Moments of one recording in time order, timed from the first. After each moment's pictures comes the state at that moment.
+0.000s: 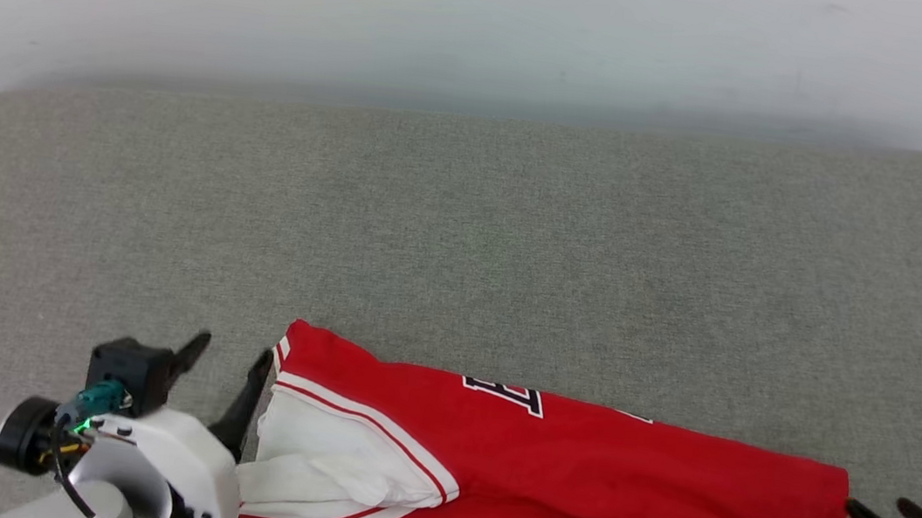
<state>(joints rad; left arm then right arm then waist) -0.43 0.80 -1.06 0.06 -1.08 0.41 -0.26 -0.03 -0.73 0.29 0.15 0.96 0.13 0.28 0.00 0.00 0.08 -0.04</state>
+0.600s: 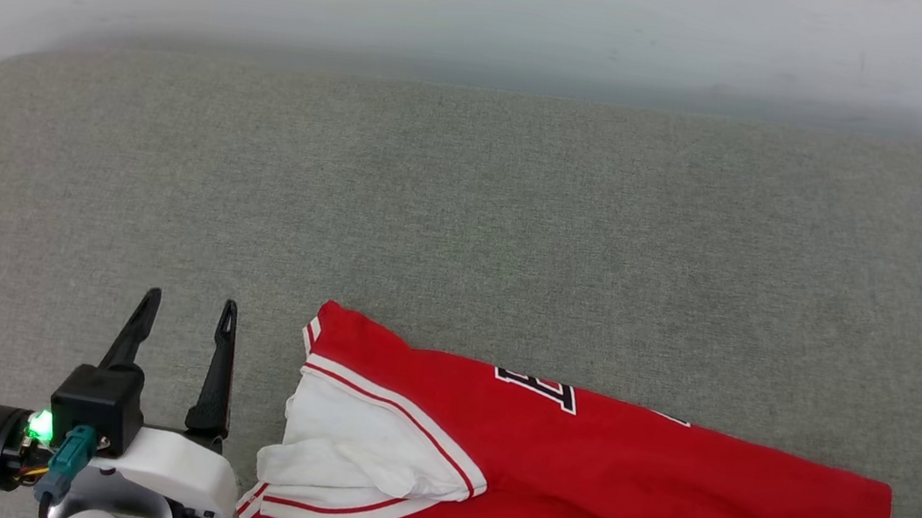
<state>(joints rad) -0.14 0.56 -0.52 -0.02 -0.56 0.45 -0.26 -0.07 -0.70 0.26 0.30 1.00 0.13 0.49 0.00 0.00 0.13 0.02</state>
